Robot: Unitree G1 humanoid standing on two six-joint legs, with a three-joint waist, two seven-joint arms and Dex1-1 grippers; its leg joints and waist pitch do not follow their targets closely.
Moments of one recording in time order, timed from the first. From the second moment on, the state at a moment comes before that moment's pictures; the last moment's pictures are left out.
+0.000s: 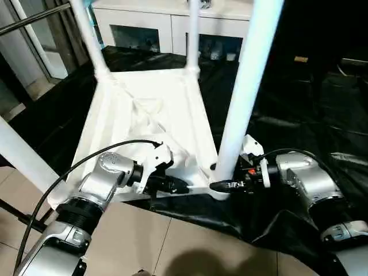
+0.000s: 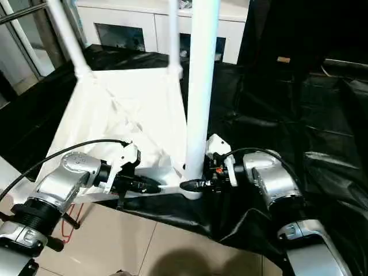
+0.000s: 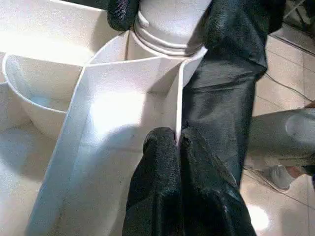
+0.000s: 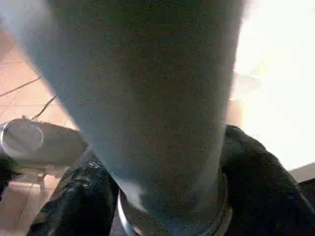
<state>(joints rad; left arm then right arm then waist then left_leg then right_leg) -0.55 0.35 -0.29 0.53 -0.06 0.22 -1.34 -0.56 -0.42 0.21 0.59 0.15 0.15 1.40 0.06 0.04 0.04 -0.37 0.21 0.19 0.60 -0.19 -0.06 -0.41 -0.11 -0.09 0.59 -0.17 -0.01</state>
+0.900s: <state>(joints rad) -0.59 0.17 -0.19 0.62 0.00 0.30 -0.87 -0.55 -0.10 0.02 0.68 0.07 0.16 0.53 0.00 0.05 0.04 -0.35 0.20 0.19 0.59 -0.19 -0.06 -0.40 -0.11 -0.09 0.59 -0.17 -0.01</state>
